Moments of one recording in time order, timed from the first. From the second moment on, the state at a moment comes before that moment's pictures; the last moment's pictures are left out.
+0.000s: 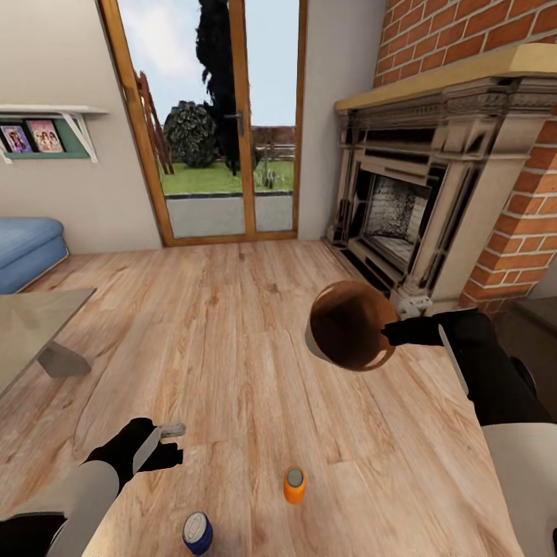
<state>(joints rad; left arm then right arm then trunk) -0.77 0.11 0.00 -0.30 0.12 0.69 0.06 -0.83 -0.26 0.04 -1.31 0.16 1.05 0.56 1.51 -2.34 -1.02</state>
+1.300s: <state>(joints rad) -0.76 0.11 0.00 -0.30 0.12 0.69 0.06 -0.79 -0.26 0.04 -1.31 0.17 1.04 0.57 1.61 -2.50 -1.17</state>
